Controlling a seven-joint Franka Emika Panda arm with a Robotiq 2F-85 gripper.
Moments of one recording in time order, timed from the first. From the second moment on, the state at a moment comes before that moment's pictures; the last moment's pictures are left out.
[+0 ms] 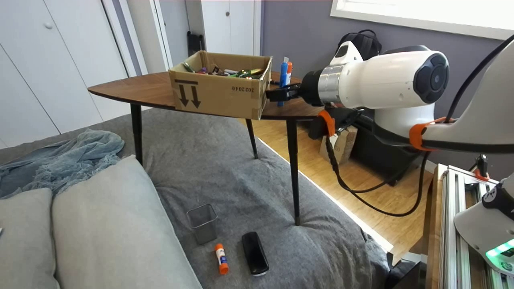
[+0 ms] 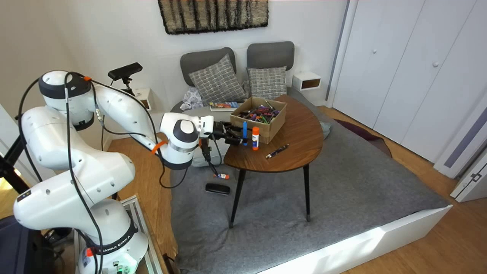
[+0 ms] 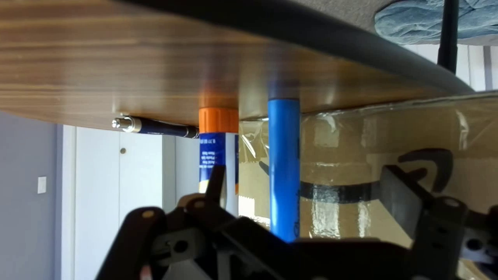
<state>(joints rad) -1.37 -1.16 1.58 -2.74 -0.28 3.73 1.47</state>
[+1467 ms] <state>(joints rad) -0.92 -0.42 0.73 -2.70 -1.39 3.41 1.57</state>
